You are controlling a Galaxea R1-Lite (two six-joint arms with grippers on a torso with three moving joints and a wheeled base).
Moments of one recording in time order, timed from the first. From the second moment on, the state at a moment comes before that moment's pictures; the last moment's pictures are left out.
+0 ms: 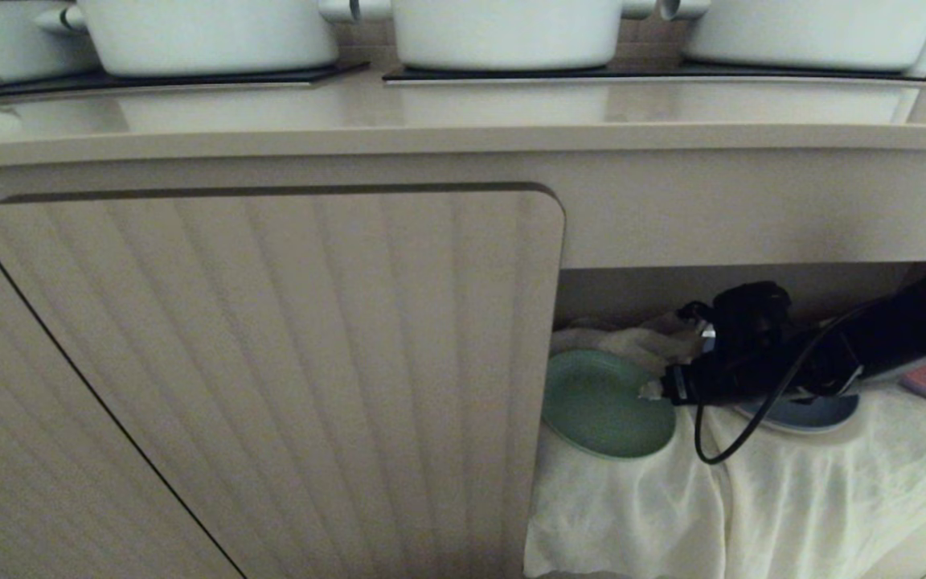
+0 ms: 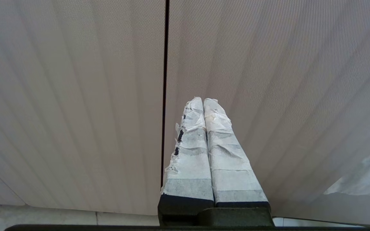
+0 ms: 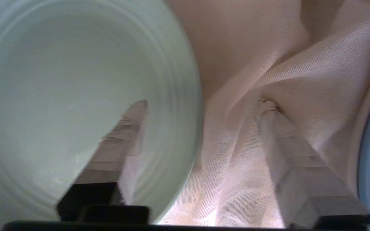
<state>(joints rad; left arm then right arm) 0.00 0.00 0.00 0.00 0.03 -0.11 0.11 2.13 -1.09 -0.18 0.23 0.06</state>
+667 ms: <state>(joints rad) 0.00 0.00 0.00 0.00 0.03 -0.11 0.12 2.05 -1.08 -0.05 0.24 0.05</state>
